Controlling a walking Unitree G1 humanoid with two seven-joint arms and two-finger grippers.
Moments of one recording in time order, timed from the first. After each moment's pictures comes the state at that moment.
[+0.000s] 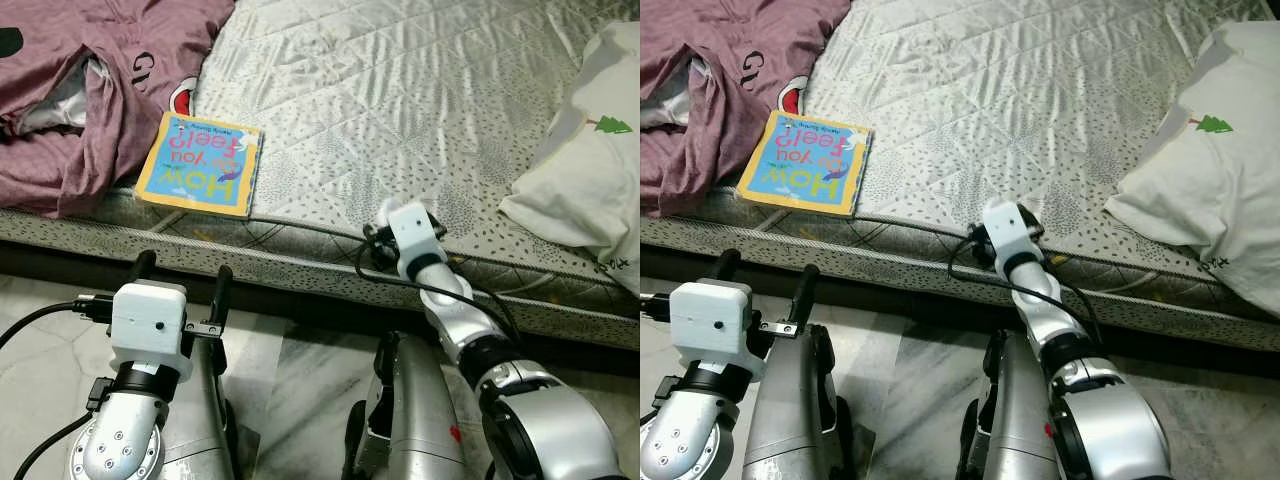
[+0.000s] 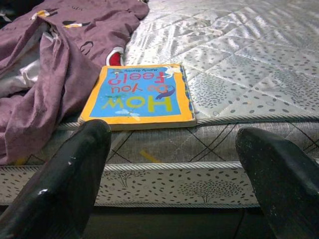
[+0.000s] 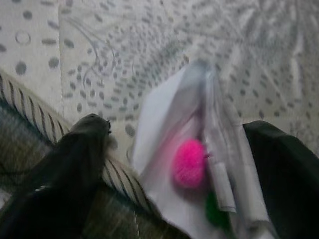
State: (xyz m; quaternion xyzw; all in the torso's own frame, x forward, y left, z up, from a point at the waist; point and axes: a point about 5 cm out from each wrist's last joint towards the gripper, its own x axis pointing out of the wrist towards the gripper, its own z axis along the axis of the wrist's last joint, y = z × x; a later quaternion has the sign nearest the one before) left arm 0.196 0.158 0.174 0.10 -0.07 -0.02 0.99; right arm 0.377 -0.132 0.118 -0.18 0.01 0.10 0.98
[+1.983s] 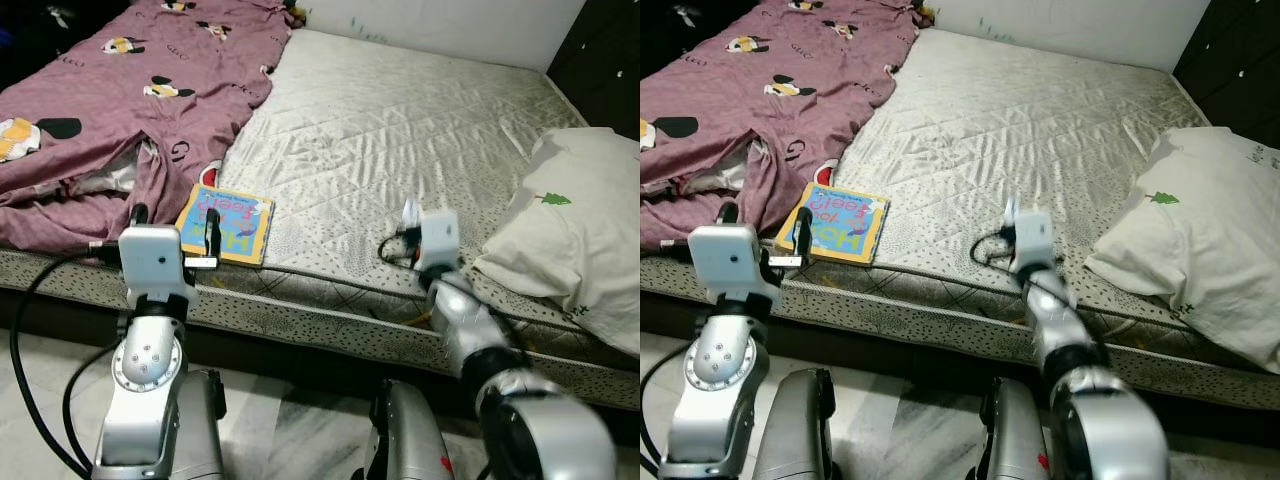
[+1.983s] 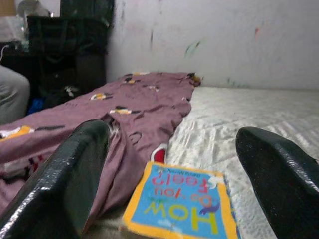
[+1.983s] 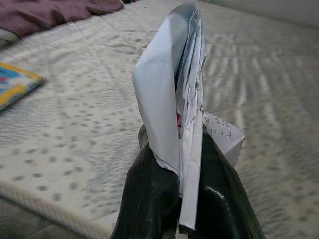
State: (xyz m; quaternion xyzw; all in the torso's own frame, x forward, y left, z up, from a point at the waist) left arm 0.271 0.168 0.162 0.06 -0.13 0.05 0.99; right arm 0.367 -0.145 0.101 -0.02 0.03 0.08 1.00
